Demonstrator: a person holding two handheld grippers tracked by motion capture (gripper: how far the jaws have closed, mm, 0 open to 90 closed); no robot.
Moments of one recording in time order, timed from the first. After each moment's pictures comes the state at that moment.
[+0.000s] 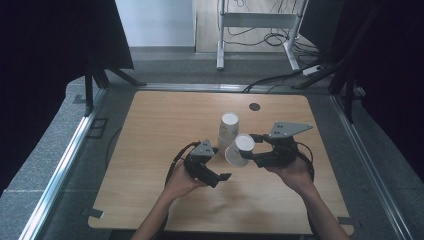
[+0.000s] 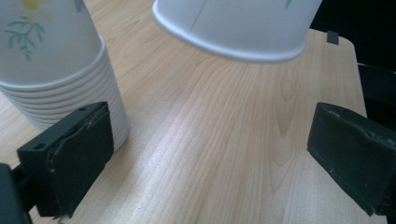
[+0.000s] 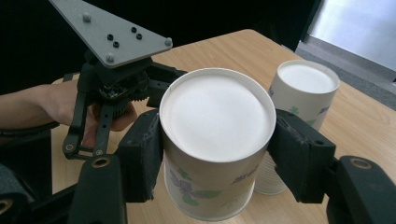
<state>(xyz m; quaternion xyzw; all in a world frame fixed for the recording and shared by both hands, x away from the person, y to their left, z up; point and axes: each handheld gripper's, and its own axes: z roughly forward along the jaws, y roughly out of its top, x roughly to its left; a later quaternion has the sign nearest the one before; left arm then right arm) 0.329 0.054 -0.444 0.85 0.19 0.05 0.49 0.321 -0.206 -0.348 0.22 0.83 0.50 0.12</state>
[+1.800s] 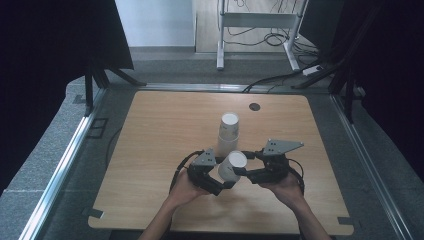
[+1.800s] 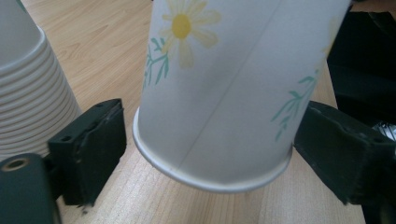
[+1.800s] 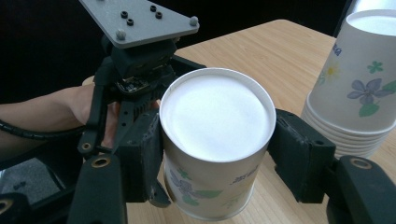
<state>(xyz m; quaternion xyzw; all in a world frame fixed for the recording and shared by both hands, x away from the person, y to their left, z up) 0.317 0.045 -0.462 0.84 0.16 0.03 0.52 0.305 -0.198 -0.395 0.21 0.82 0.53 0.06</state>
